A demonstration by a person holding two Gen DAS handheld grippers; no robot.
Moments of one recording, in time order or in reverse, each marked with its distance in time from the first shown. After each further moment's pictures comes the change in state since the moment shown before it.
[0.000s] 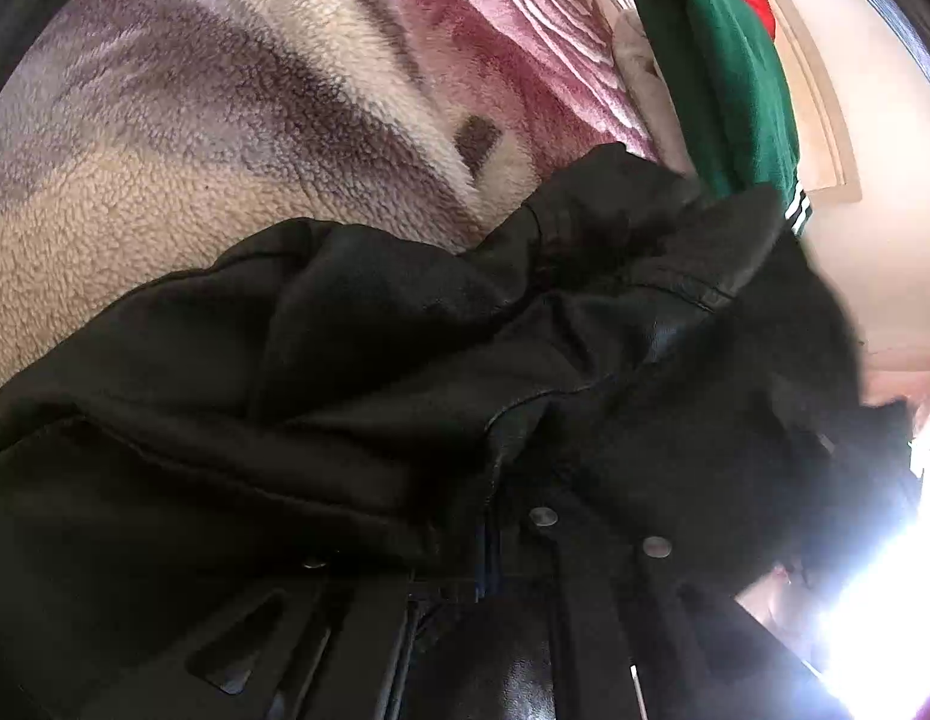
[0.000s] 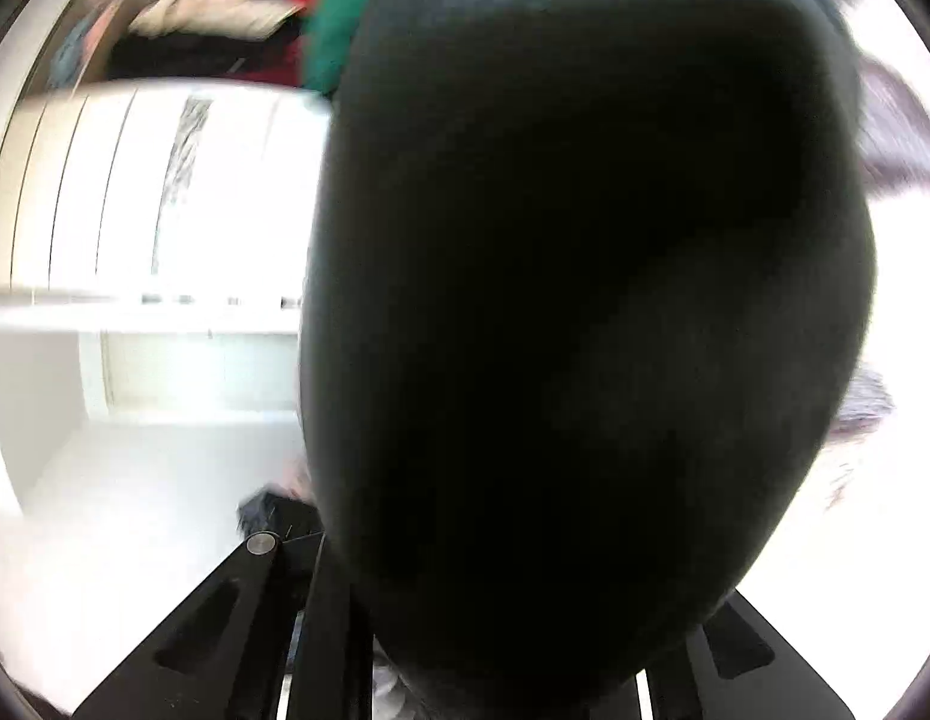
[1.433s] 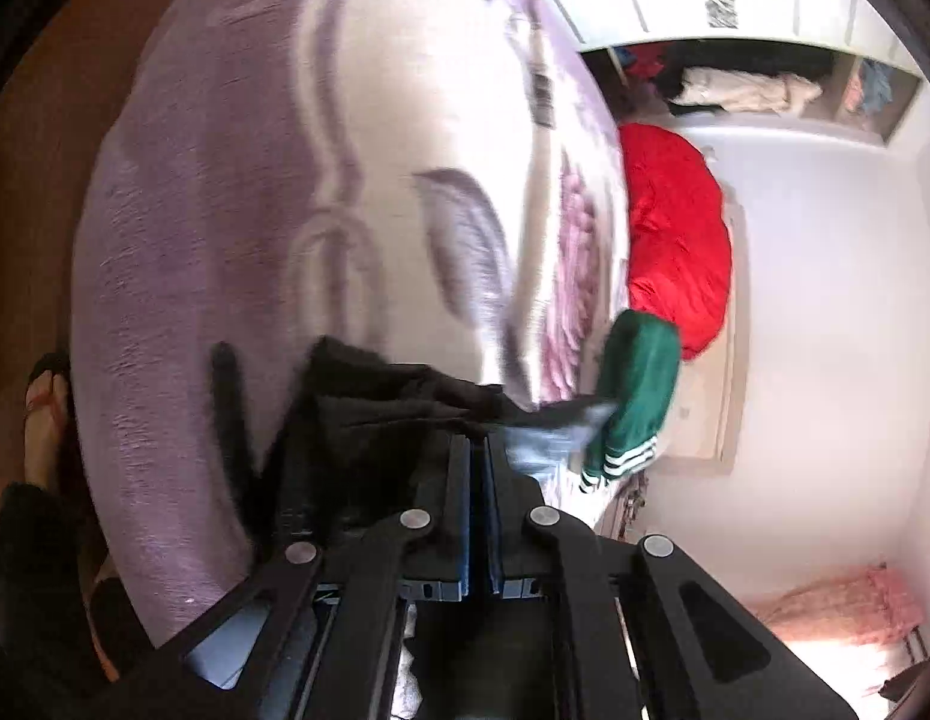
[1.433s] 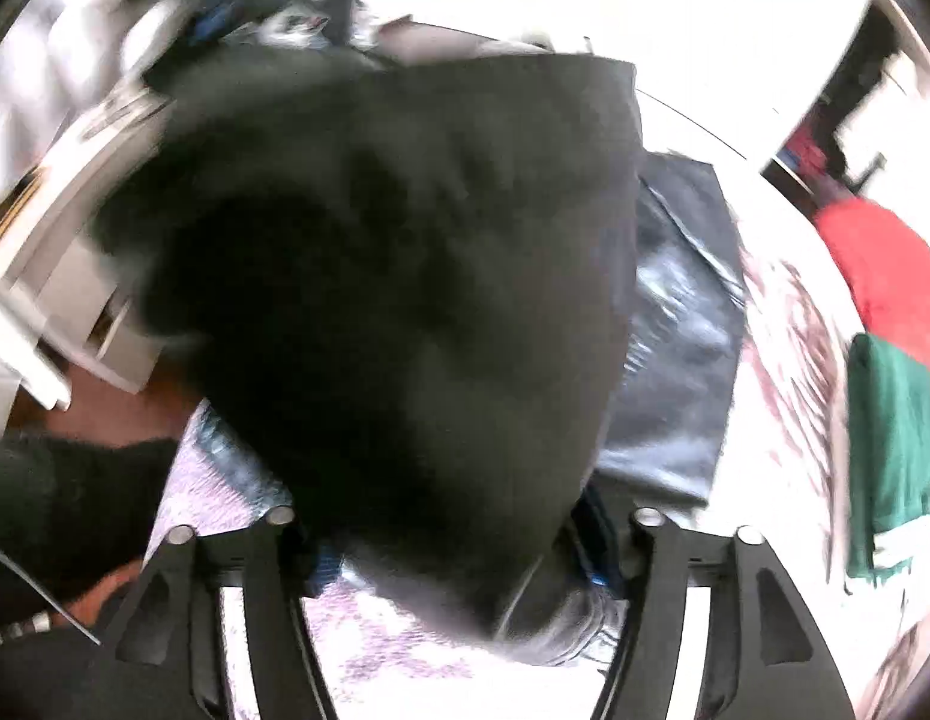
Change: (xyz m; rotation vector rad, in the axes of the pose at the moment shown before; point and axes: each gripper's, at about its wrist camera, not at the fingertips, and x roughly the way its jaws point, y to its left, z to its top) left arm -0.265 0.147 -0.143 -0.468 -0.433 -0.298; right arm 0.107 0.192 -0.330 -1.671 0.329 -0.490
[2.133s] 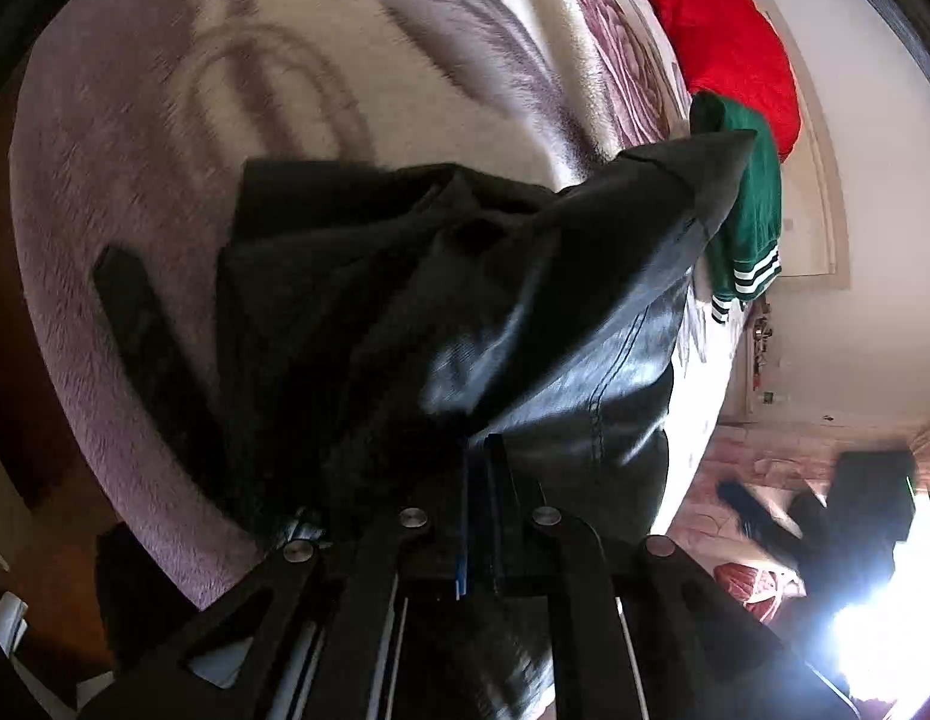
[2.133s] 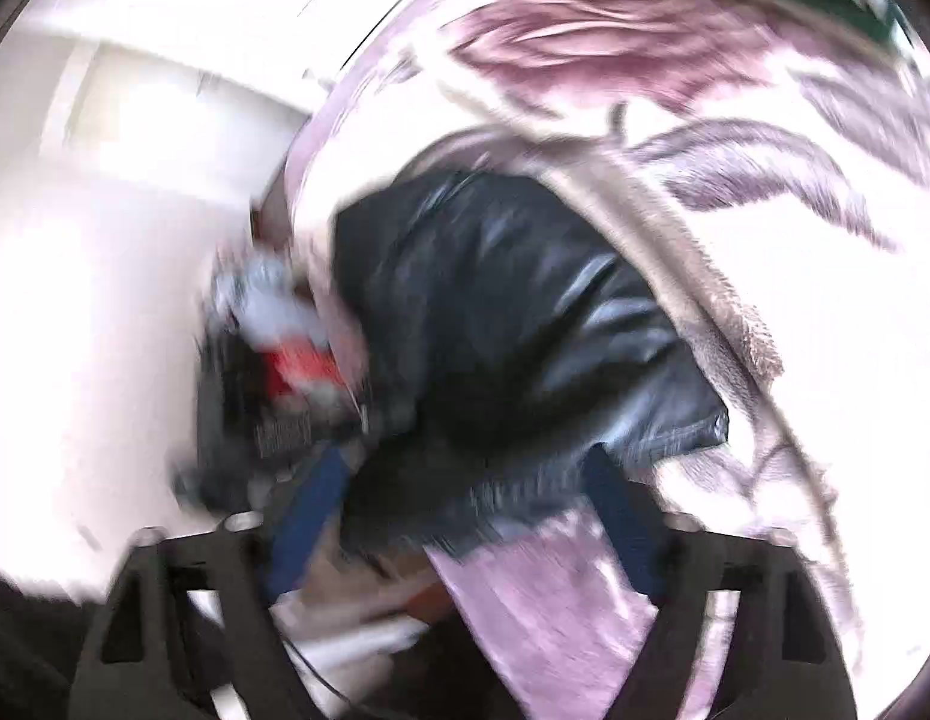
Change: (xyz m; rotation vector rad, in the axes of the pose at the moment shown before) left arm 0.093 0.010 -0.048 0.284 0.314 0.286; right arm -0.062 -0.187 -0.146 1.287 -0.013 0.476
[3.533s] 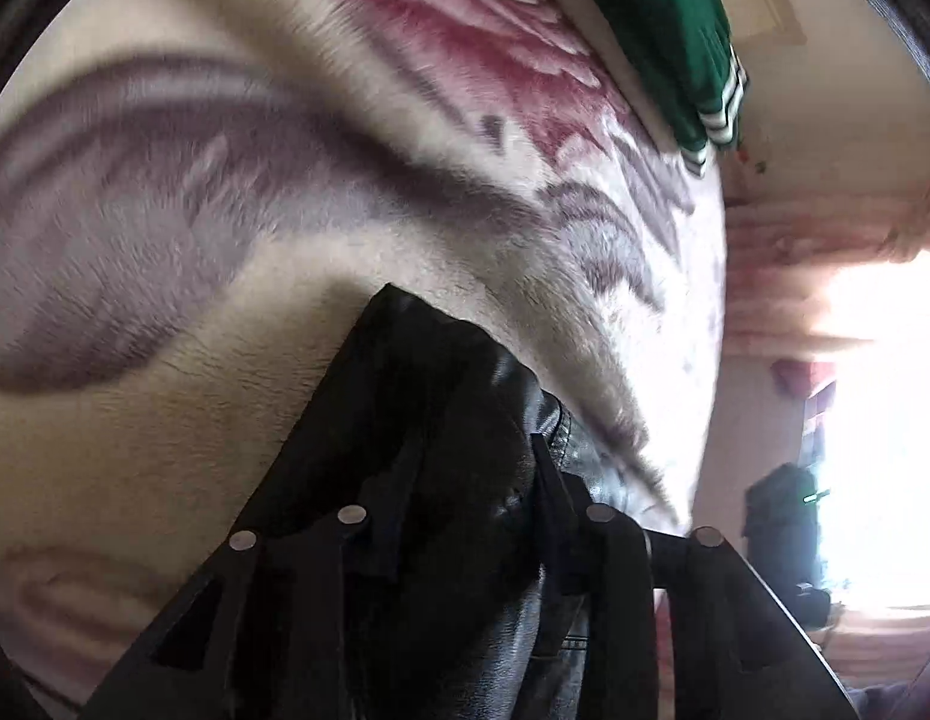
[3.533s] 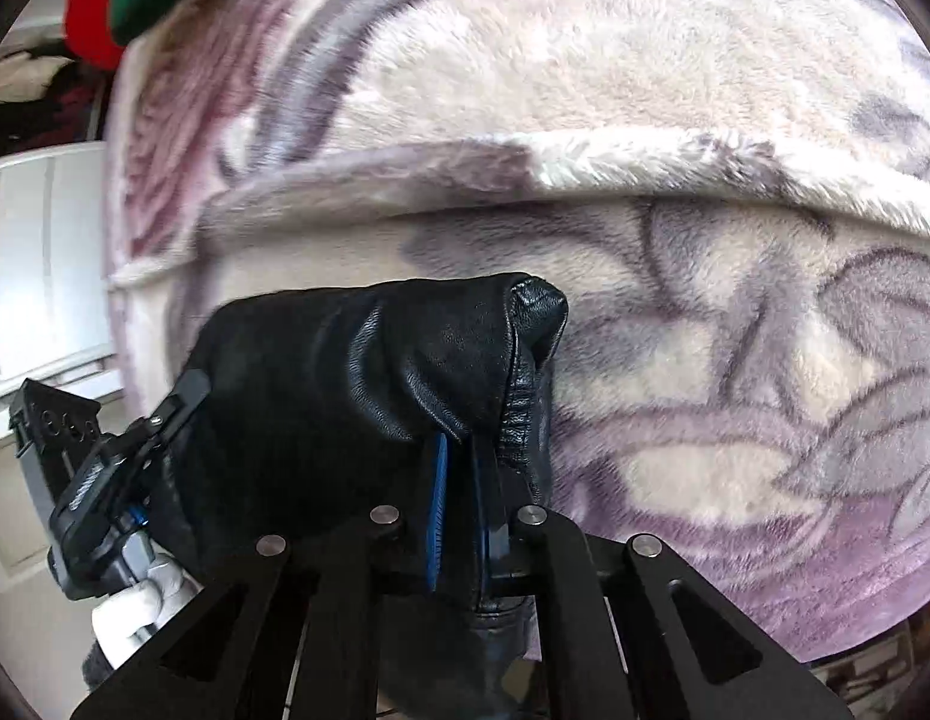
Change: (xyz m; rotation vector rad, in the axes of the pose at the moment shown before) left arm 0.103 -0.103 0.150 0.456 0.405 0.006; right arm 0.060 -0.093 -0.041 0.827 -0.120 -0.198
